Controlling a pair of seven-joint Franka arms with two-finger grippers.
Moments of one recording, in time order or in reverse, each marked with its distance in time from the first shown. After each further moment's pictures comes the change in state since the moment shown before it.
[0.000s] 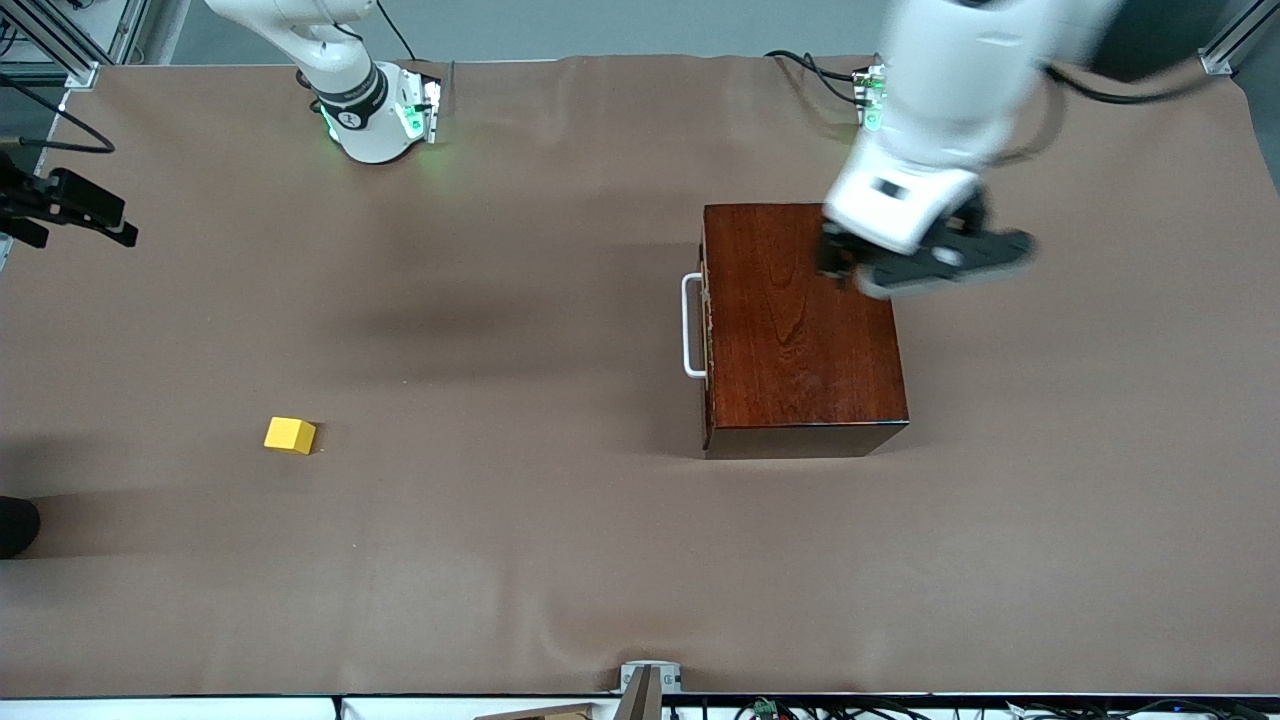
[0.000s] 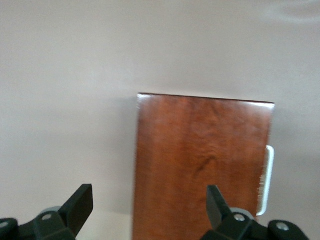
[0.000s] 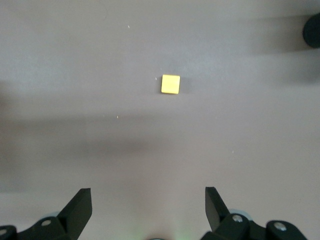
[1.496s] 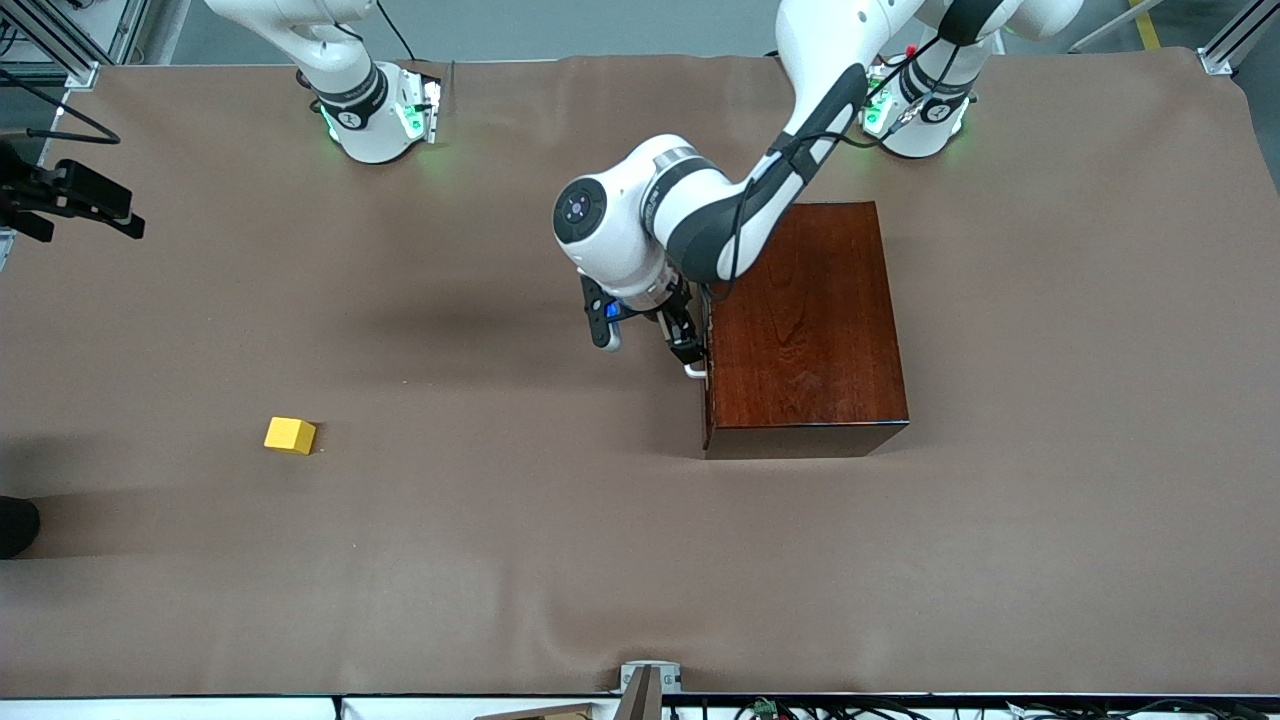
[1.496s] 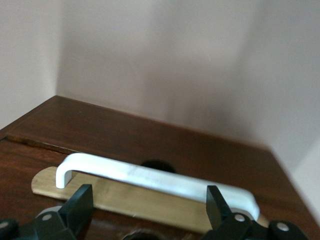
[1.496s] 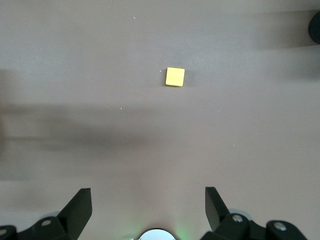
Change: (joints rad) left arm -0.435 0.489 -0.011 -0.001 0.176 0.230 0.738; right arm 0.004 0.006 0.015 0.046 0.000 -0.080 -0.002
